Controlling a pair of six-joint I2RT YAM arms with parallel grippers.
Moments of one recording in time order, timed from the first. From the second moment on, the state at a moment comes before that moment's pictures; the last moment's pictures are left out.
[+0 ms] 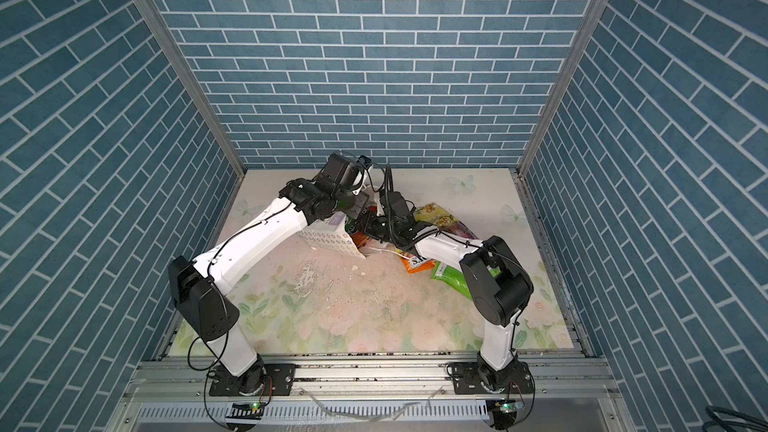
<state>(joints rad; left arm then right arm) -0.66 1.73 1.75 -0.82 -0.22 -0.01 0.73 1.84 1.21 0.10 -0.36 0.94</state>
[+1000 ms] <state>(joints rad) -0.63 1.73 1.76 -0.82 -0.20 -0.01 0.75 2.09 1.60 -0.19 -0.34 0.91</state>
